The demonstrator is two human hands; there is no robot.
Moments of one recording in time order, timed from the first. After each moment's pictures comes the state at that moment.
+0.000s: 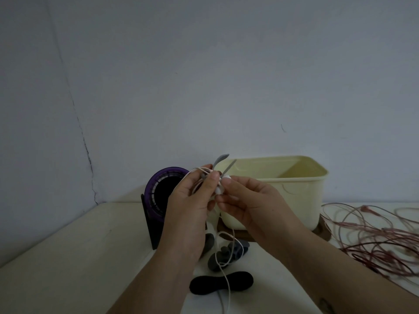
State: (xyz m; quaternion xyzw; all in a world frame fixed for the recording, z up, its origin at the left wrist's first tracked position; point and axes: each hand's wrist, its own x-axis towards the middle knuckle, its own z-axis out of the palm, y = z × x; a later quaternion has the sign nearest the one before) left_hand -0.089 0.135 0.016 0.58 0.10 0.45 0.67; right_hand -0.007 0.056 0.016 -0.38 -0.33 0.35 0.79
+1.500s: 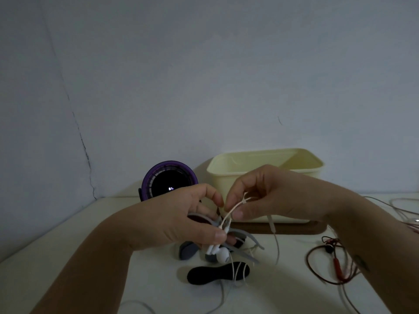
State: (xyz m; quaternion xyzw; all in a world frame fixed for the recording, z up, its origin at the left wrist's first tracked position) left_hand -0.137 0.159 0.048 0.86 0.08 -0.01 0.50; right_hand 0.031 0.016 0.047 -0.58 -0.67 0.25 0.40
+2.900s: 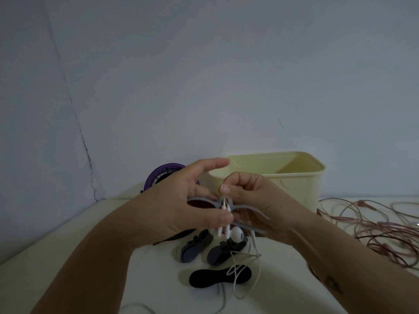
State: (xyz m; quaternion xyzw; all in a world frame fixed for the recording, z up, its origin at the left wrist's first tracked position) left_hand -0.144 0.142 0.064 0.88 0.07 0.14 0.45; right_hand 0.005 0.044 0.023 -0.39 -0.49 0.41 0.66
